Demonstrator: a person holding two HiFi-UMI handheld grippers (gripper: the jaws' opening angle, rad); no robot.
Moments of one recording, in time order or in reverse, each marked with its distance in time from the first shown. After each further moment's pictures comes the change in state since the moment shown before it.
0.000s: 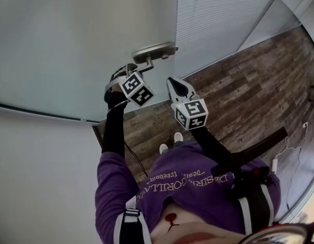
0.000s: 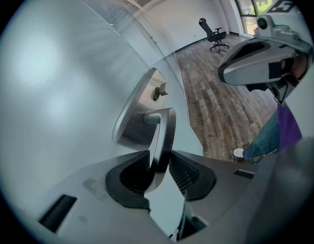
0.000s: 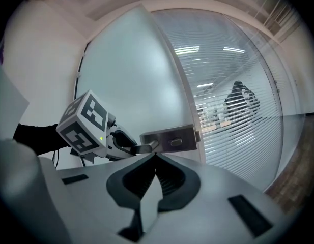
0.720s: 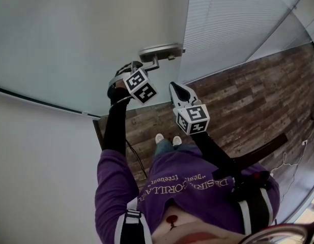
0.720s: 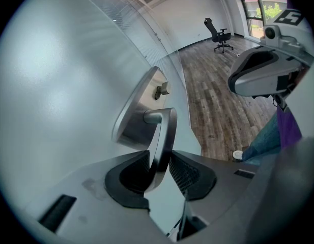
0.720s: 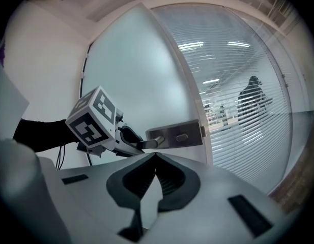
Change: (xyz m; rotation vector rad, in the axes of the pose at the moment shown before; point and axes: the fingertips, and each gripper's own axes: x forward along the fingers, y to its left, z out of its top) left arm 0.014 0.009 -0.008 -0.052 0.023 -0.014; right arm 0.015 0.007 -0.016 -0.009 0.028 0.080
